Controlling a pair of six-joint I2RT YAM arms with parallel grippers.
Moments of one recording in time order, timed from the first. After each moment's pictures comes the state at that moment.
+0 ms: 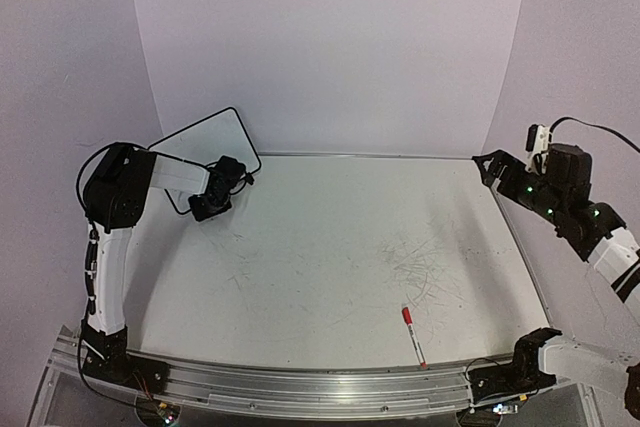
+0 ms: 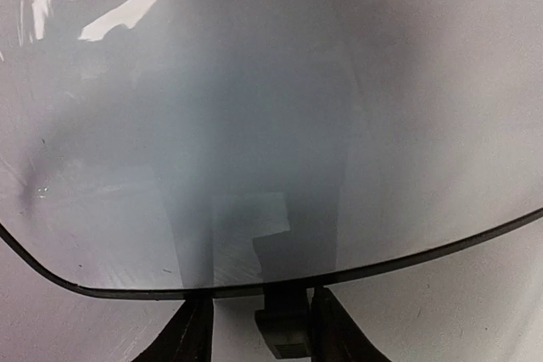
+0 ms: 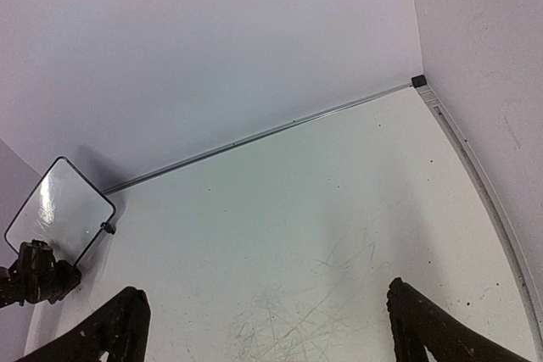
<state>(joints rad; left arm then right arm) -0.41 2.21 1.48 -0.41 -0.66 -0.89 0.24 0.85 0.85 -0.32 0.08 0.47</state>
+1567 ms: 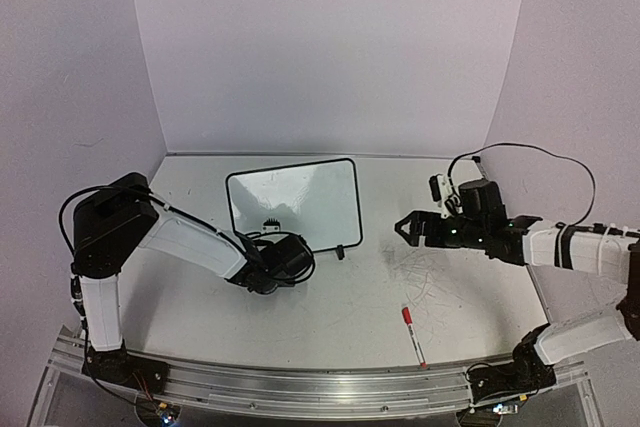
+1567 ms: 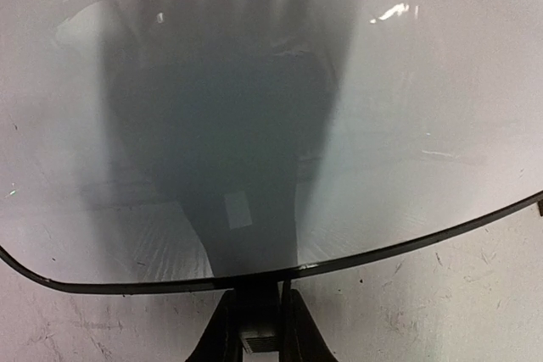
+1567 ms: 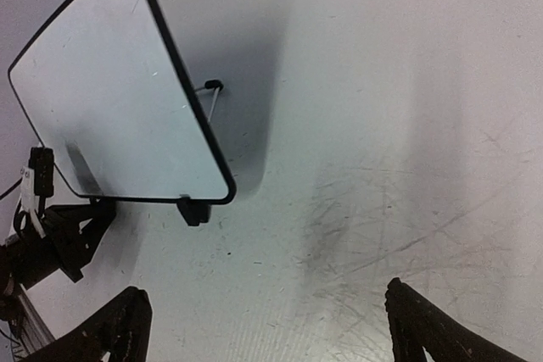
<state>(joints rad) -1.07 1.96 1.06 -0.21 -0.61 -0.94 0.51 1.26 0.66 -0.01 -0.14 0.43</state>
